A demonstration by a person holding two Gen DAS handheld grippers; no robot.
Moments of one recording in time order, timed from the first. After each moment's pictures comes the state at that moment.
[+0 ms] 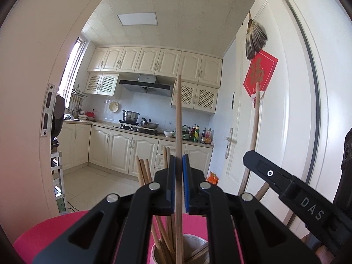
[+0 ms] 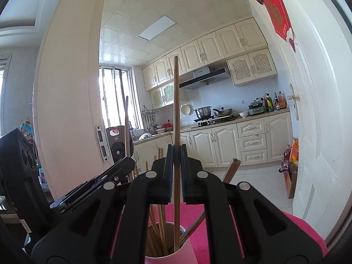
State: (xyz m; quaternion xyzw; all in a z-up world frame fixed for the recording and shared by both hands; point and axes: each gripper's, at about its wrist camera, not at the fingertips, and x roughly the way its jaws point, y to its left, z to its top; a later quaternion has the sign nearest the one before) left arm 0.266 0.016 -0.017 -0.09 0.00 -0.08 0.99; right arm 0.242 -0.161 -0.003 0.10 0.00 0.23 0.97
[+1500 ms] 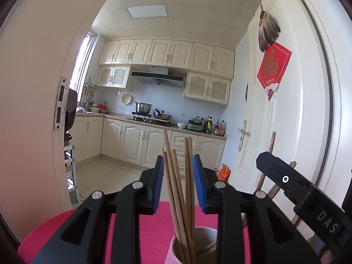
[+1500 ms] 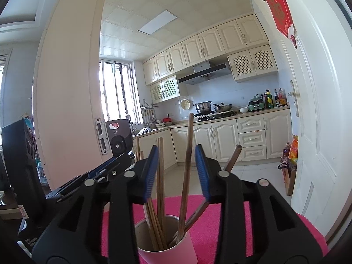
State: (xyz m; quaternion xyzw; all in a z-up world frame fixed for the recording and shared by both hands) left arm 0.269 0.027 -0.022 -0.08 0.03 -0.03 1.00; right arm 0.246 -0.160 -0.009 0.10 0.01 0.22 0.97
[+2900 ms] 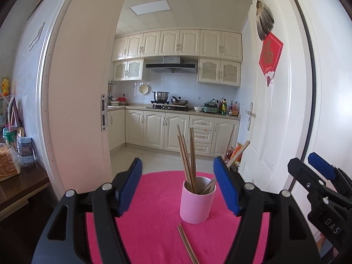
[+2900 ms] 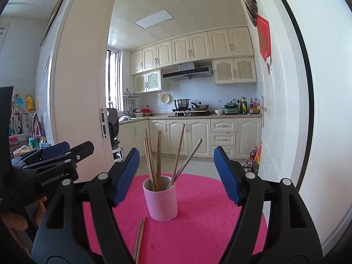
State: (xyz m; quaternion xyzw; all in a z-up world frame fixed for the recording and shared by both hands) left arm 0.092 0.011 0.031 -0.03 0.11 0.03 0.99; right arm 0.078 -0.187 0.027 0.02 0.05 0.14 0.99
